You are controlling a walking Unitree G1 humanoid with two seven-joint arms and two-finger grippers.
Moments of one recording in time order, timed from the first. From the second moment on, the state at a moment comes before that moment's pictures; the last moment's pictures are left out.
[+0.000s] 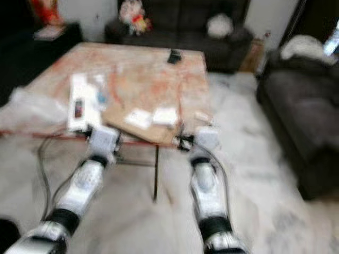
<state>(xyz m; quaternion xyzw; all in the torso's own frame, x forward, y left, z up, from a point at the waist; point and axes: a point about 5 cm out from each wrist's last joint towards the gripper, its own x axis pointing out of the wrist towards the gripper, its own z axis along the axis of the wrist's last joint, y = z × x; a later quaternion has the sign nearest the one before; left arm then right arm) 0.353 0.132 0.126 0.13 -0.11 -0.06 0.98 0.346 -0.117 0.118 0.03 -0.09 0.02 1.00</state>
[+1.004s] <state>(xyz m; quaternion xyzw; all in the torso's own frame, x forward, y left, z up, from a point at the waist) 0.354 0.135 0.129 0.13 -0.12 -0.05 0.98 0.349 -0.112 0.127 0.03 -0.10 0.03 0.99</state>
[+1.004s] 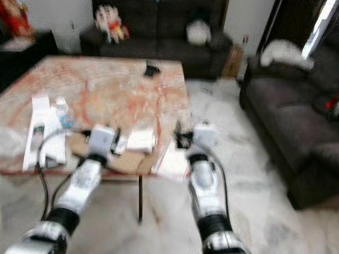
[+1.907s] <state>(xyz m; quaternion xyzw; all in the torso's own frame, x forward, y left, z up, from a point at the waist) 0.350 0.115 0.126 0.12 -0.12 -0.08 0.98 0.339 -0.120 0.105 0.03 -0.01 0.01 1.00</state>
